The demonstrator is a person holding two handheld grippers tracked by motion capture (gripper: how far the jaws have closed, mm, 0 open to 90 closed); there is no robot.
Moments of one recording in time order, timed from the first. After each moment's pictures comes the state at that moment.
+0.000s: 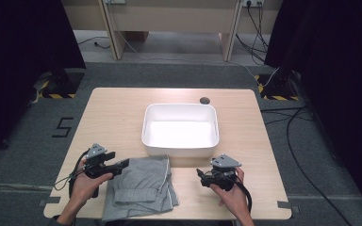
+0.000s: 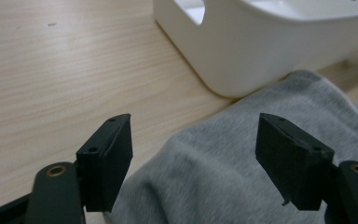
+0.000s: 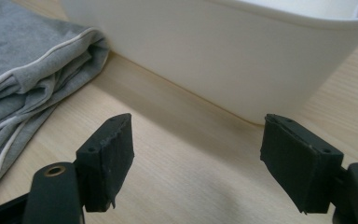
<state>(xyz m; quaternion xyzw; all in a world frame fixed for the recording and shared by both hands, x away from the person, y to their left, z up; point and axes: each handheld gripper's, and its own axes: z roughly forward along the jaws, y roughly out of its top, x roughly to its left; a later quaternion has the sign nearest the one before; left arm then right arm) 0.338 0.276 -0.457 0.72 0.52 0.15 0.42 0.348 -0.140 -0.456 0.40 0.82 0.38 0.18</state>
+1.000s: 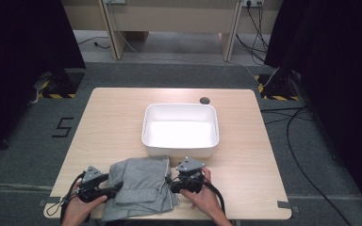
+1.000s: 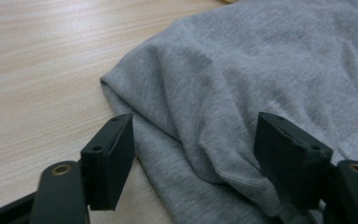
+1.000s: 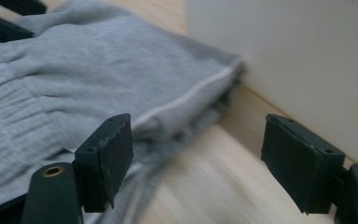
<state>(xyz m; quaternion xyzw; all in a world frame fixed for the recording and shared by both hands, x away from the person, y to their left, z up) 0.281 0.281 -0.485 0.75 0.53 0.16 0.37 0.341 -0.048 -0.469 0.30 0.86 0.40 0.12</state>
